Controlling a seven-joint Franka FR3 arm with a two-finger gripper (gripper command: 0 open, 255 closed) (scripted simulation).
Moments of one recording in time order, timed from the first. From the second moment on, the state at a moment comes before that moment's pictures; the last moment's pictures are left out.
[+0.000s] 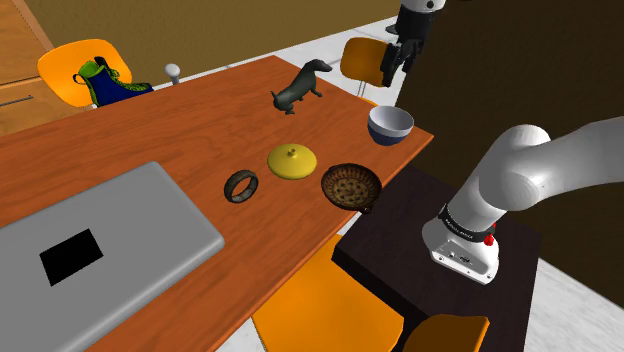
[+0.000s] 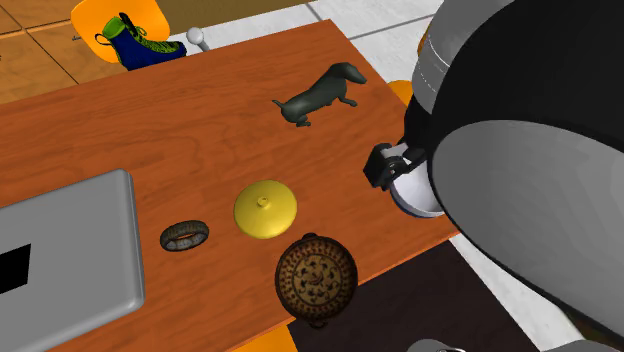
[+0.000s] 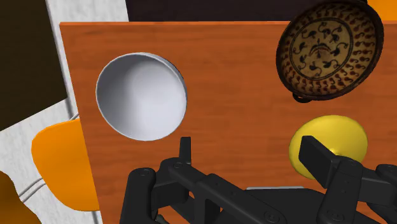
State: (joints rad) arm -0.01 -0.76 0.00 -2.44 -0.11 1.71 0.09
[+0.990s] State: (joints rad) arm 0.05 -0.42 0.17 -2.43 0.00 2.05 0.37
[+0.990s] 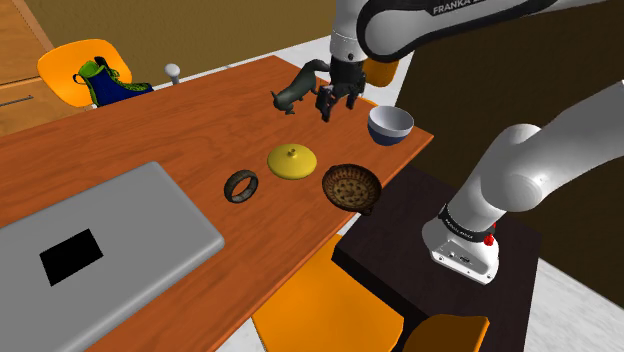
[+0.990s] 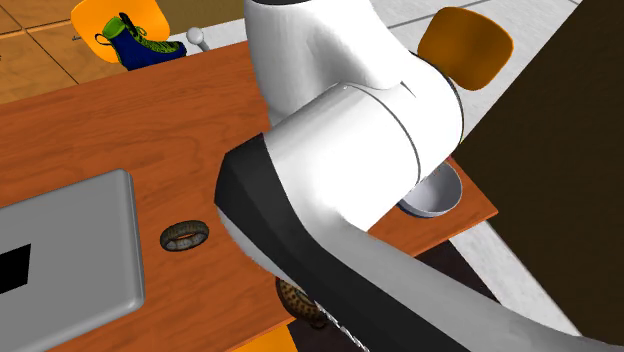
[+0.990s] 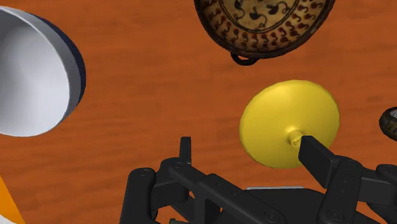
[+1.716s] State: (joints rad) arm 0.07 -0.06 0.28 -2.27 -0.05 2.26 0.59
